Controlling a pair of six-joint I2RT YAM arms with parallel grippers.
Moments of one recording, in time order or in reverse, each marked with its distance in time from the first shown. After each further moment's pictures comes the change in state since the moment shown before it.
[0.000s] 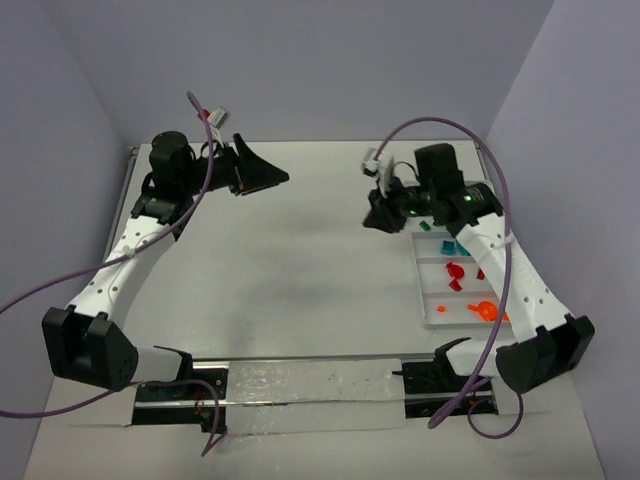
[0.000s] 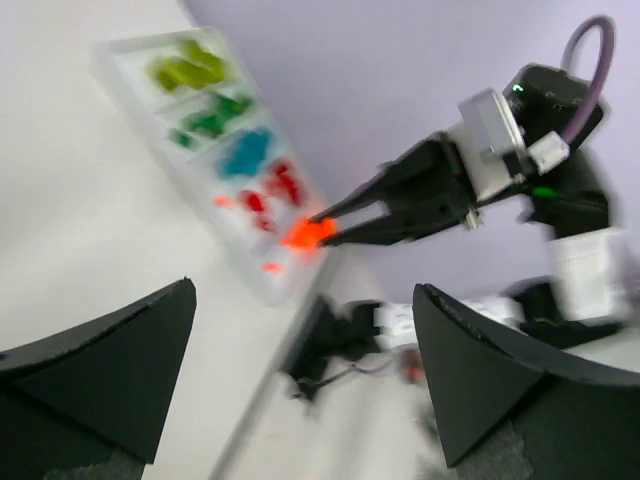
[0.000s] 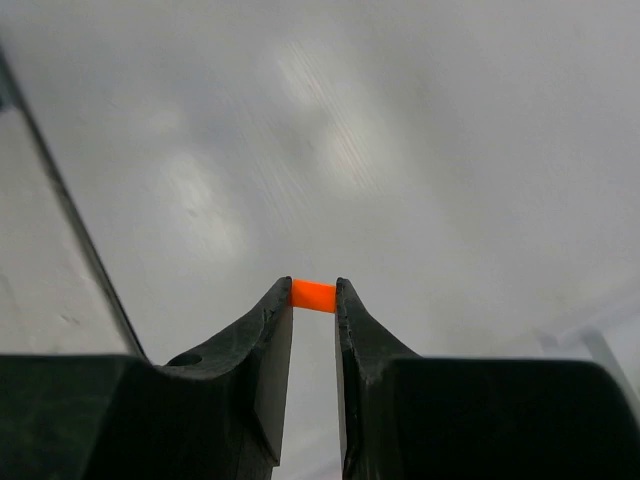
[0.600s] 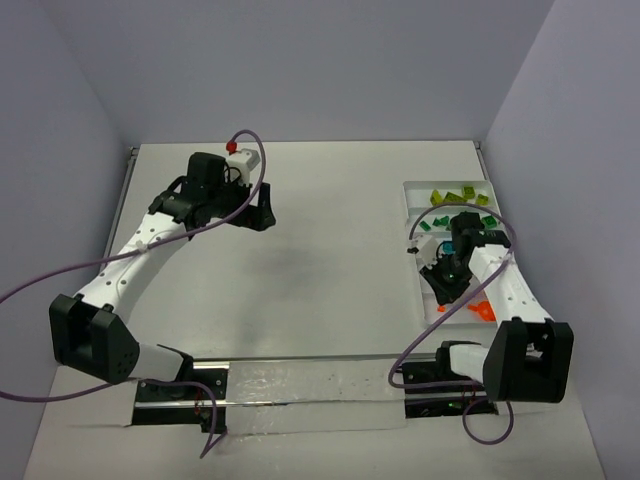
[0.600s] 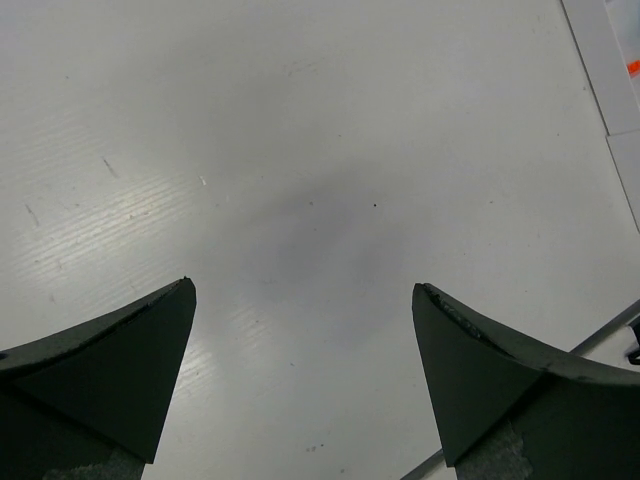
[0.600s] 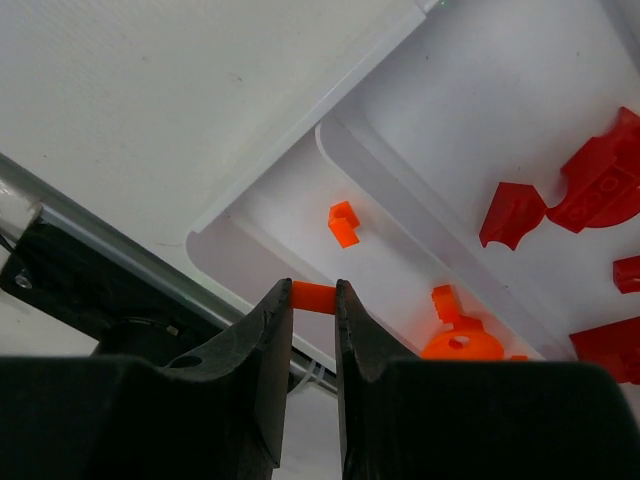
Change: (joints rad) left arm -0.120 0.056 0.047 -0.648 -0.637 0.796; right arm -0.448 -0.115 -0.583 -0.255 0.398 -0.362
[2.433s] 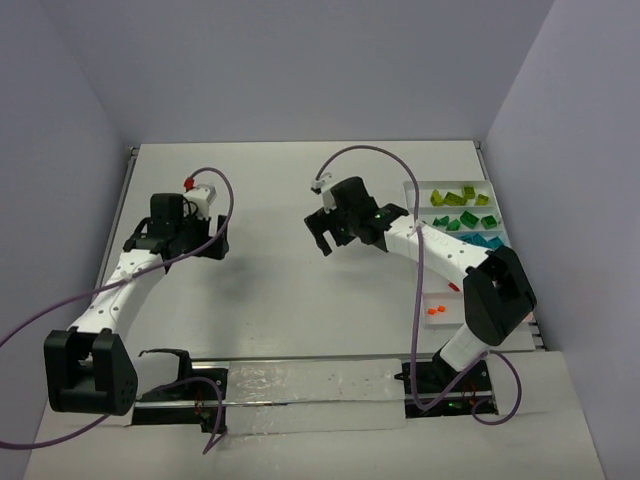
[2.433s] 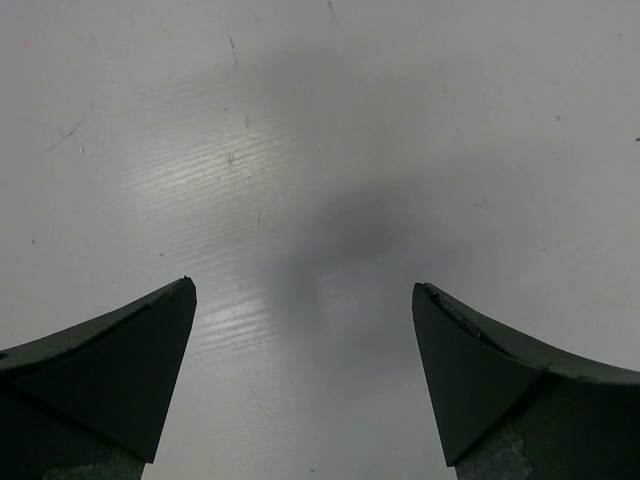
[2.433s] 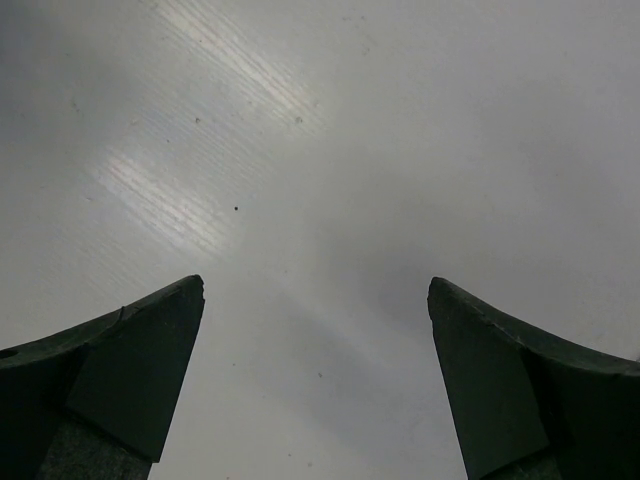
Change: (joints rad) left arm 0.278 -0.198 -0.412 0.140 -0.097 0.205; right arm 0.726 0.410 0.338 0.733 0.226 0.826
